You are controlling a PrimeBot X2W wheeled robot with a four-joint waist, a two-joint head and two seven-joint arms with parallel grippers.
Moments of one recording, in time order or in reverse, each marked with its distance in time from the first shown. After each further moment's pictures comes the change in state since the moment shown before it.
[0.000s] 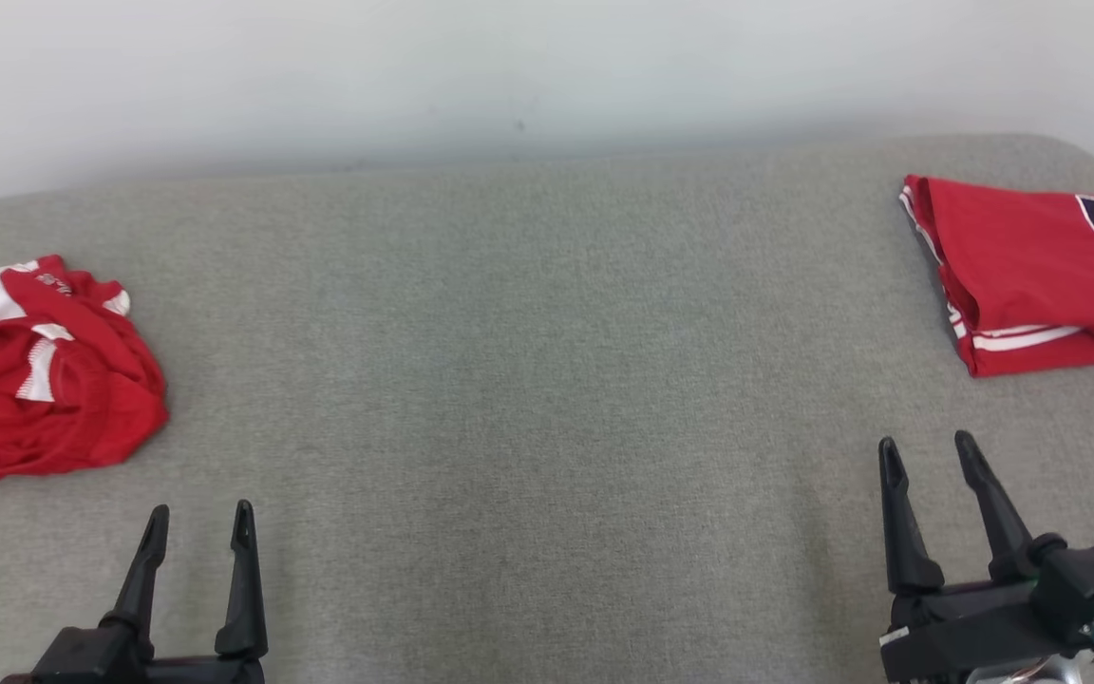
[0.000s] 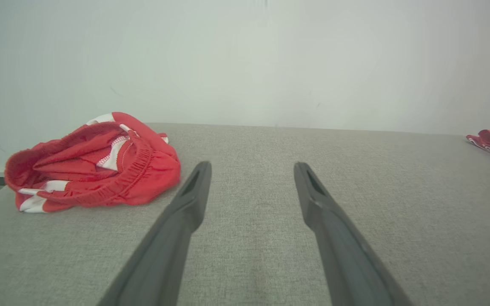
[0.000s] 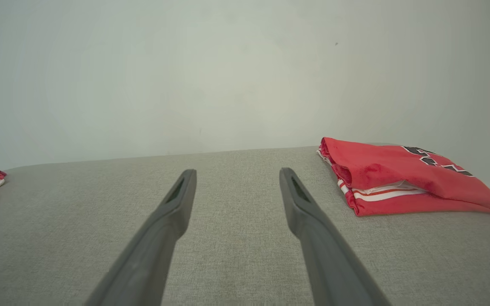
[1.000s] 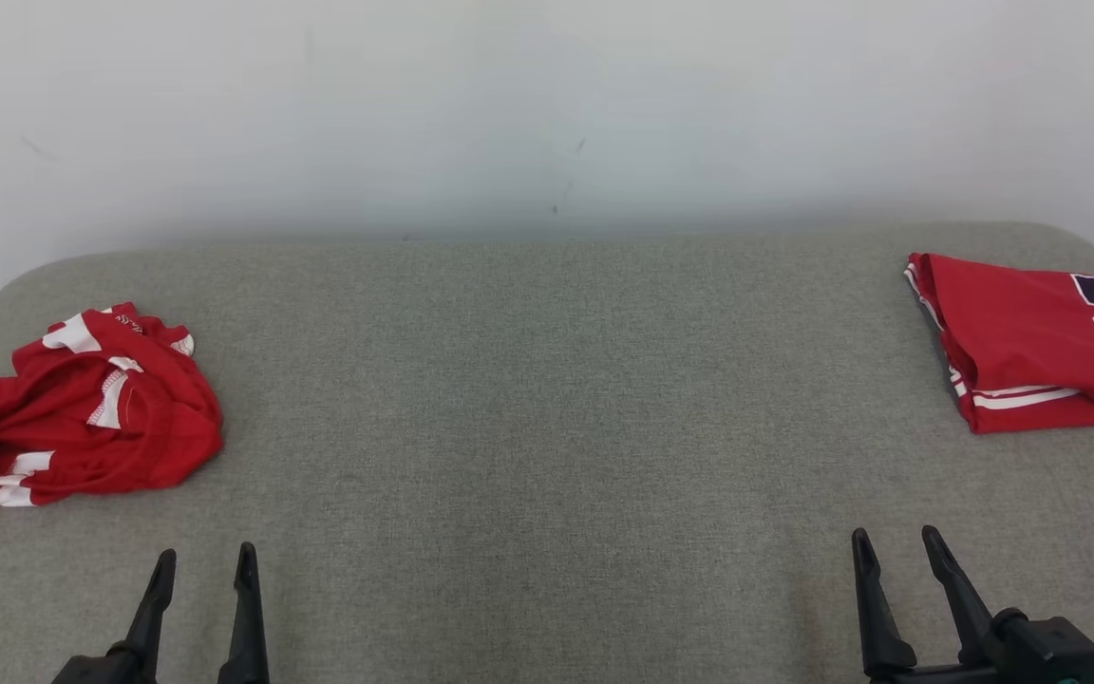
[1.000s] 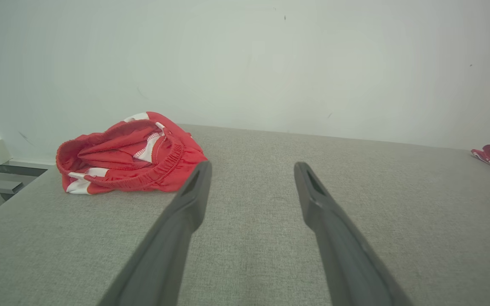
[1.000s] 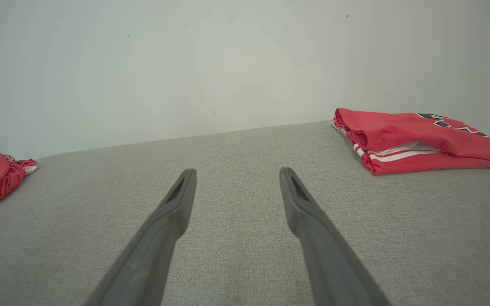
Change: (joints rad) left arm 0.032 -0.001 0.005 0.068 -0.023 -0.004 0.000; right arm 0.102 0.044 0.015 0.075 0.020 0.000 0.000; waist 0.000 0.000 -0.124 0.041
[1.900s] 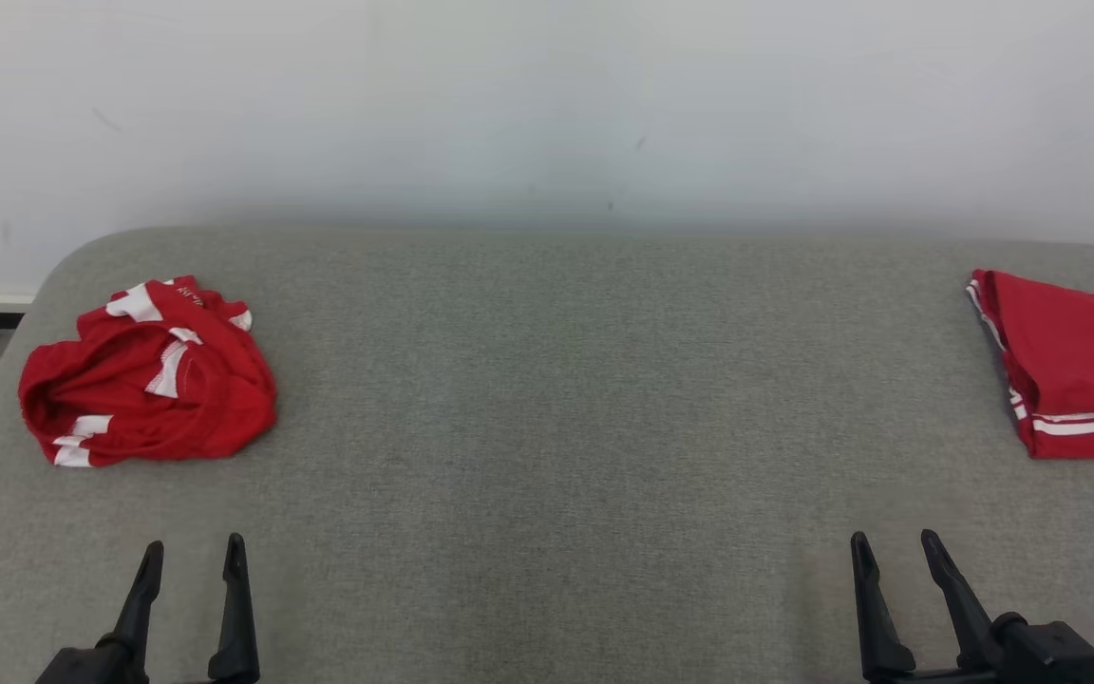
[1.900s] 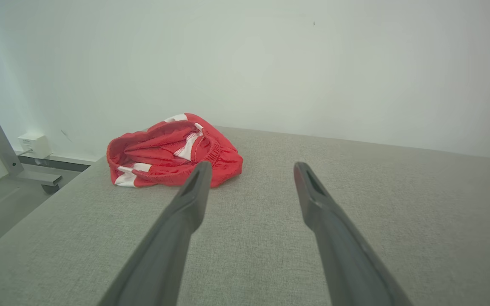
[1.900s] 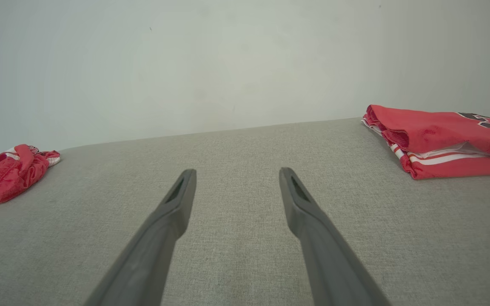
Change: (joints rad) left arm -0.010 0.000 0.019 0.003 0.012 0.000 0.000; right arm 0.010 0.006 -0.001 -0.003 0.001 0.000 0.000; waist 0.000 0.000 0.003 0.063
